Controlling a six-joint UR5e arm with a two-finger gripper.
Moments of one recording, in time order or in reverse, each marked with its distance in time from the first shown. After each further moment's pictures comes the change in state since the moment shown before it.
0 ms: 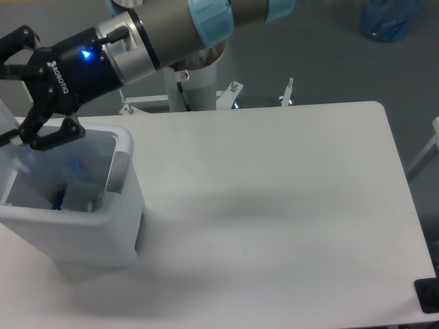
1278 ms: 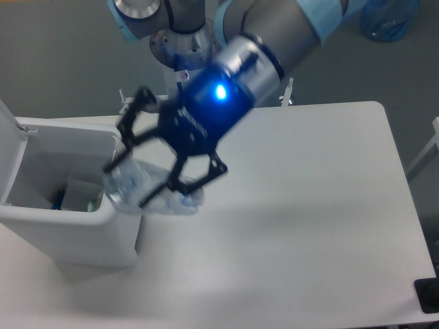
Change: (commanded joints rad) arm 0.166 -0.048 0.196 -0.011 0.020 -0.017
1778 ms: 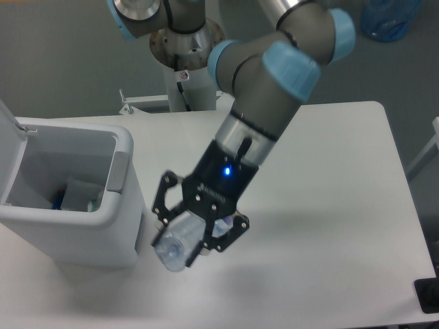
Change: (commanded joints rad) arm 0.003 -0.115 -0.005 0.002 0.253 0.023
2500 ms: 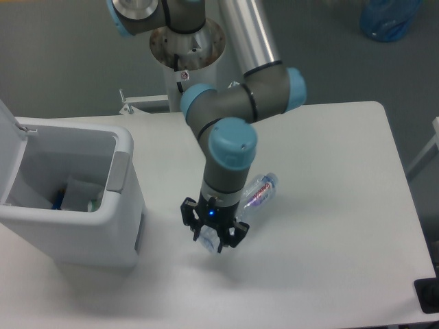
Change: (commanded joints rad) arm -0.066 -0.083 -0.192 -0.009 0.669 0.183
